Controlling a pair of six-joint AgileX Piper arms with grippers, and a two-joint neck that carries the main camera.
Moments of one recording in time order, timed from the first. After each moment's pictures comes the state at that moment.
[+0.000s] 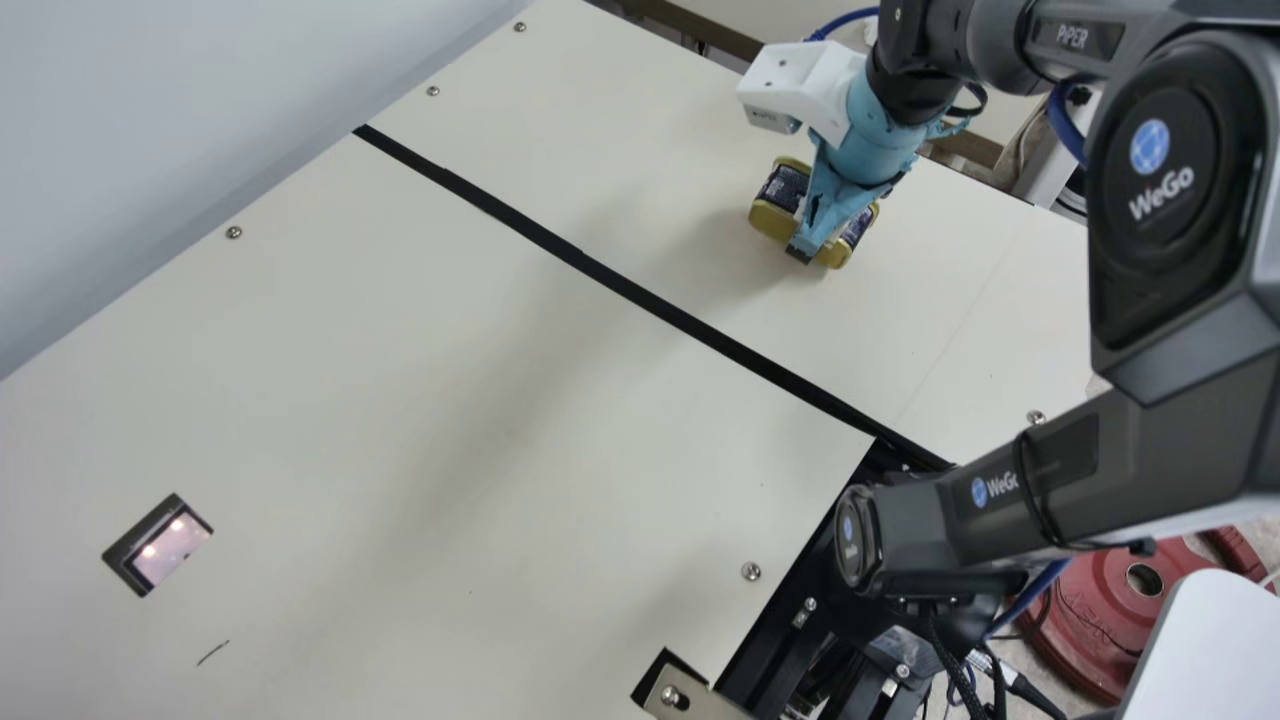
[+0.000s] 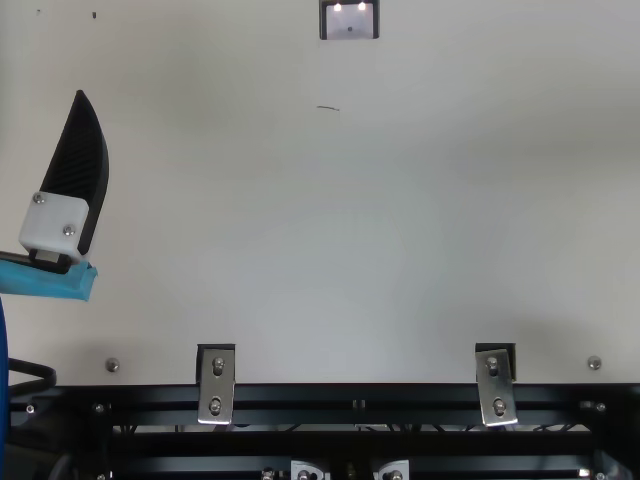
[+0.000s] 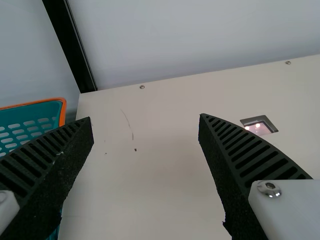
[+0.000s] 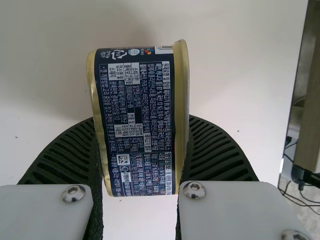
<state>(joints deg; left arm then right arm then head) -10.9 38.6 -24.1 2.1 14.4 -1.1 -52.5 84.4 -49.0 -0.4 37.7 -56.0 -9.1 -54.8</state>
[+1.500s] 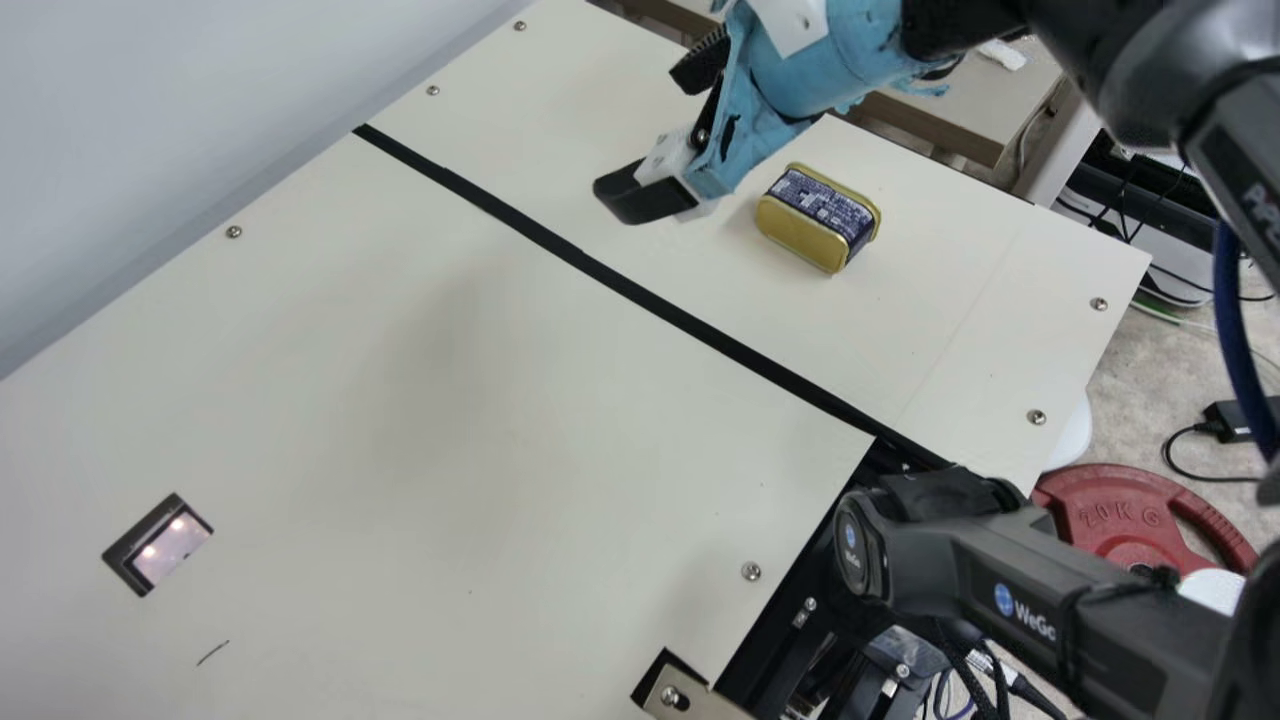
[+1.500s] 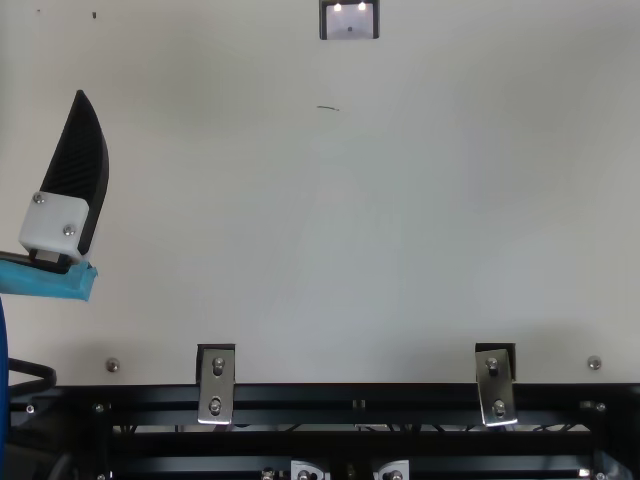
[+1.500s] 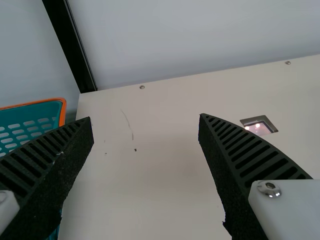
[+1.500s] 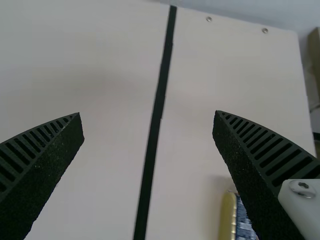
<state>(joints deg) -10.9 38.6 -24.1 2.1 14.4 -1.1 -48.4 59.0 -53.6 37.9 61.6 -69.2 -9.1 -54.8</state>
